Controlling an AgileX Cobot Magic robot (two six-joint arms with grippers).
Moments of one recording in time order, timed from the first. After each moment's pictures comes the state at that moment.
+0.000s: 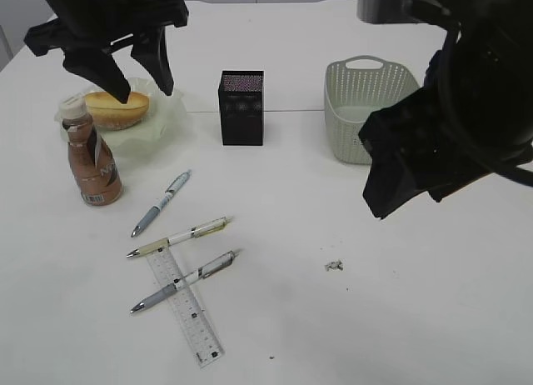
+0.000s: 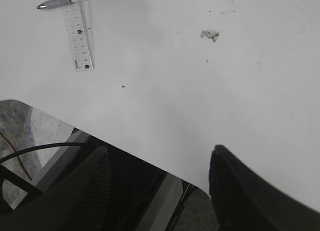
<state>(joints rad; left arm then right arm) -0.43 1.88 -1.81 -0.10 1.24 -0.42 0.56 1.39 -1.29 0.11 1.24 0.14</state>
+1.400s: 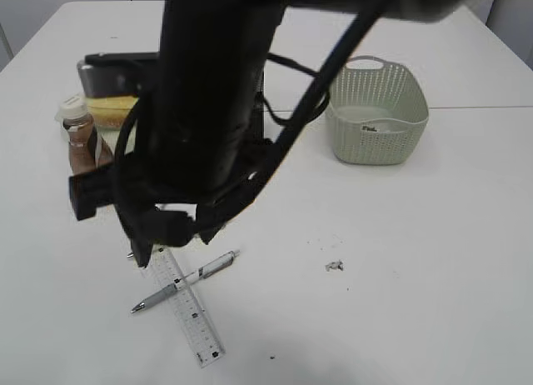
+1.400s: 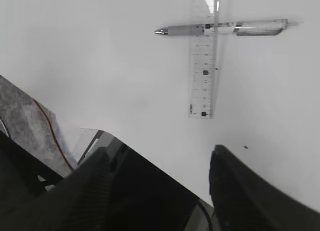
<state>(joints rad) -0.43 1.43 -1.81 0.03 1.26 -0.34 0.85 1.90 -1.75 0.18 1.24 0.26</state>
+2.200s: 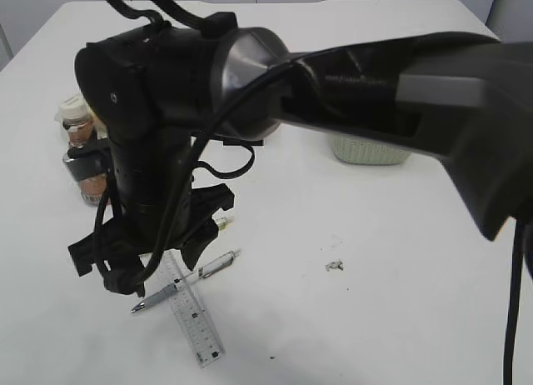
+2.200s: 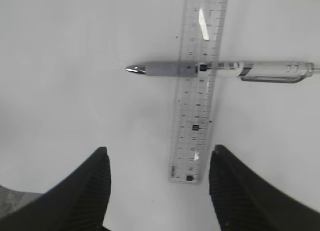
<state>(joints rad) -0.29 1.39 -1.81 0.14 1.26 -0.28 0.88 2.24 -1.96 0.06 1.24 0.27</state>
